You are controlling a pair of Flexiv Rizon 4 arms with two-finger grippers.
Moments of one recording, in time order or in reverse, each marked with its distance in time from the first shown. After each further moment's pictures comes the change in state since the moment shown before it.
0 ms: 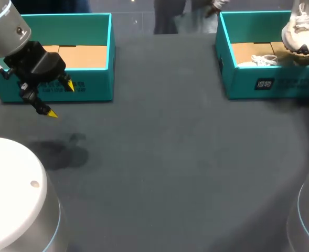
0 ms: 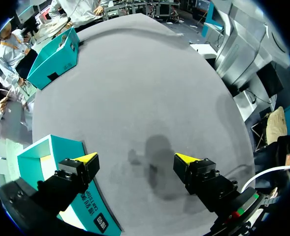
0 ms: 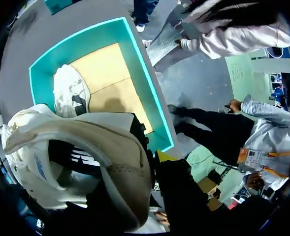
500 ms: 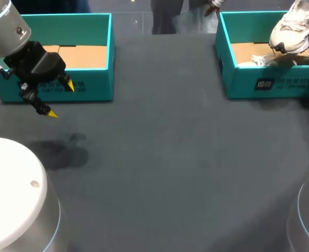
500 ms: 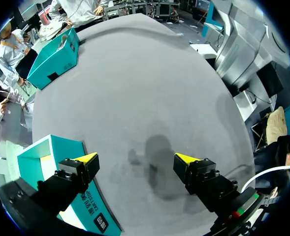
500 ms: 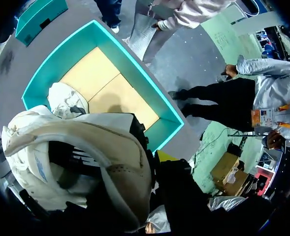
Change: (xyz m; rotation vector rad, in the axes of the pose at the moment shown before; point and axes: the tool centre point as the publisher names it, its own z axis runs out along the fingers) left arm 0.000 0.000 0.000 0.000 0.000 0.000; right arm 0.019 -0.022 0.004 0.026 0.033 0.292
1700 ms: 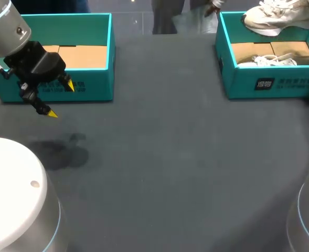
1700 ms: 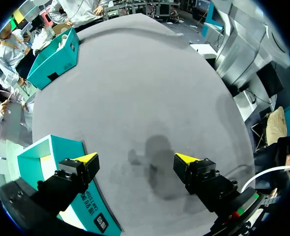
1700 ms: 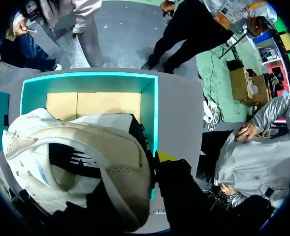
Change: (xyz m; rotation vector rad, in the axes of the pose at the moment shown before) left arm 0.000 0.000 0.000 0.000 0.000 0.000; right arm 0.010 -0.036 0.028 0.118 0.036 0.806
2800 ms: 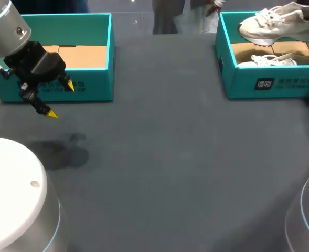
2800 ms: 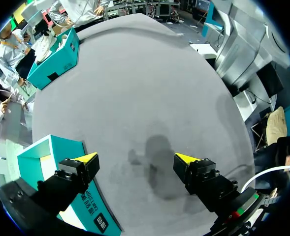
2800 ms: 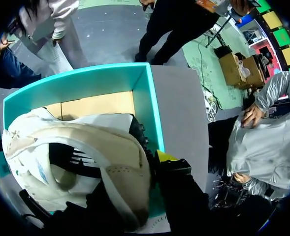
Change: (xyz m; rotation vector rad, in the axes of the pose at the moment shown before) left arm 0.000 0.000 0.000 0.000 0.000 0.000; right arm 0.007 -0.003 0.057 -0.014 -0.045 0.168
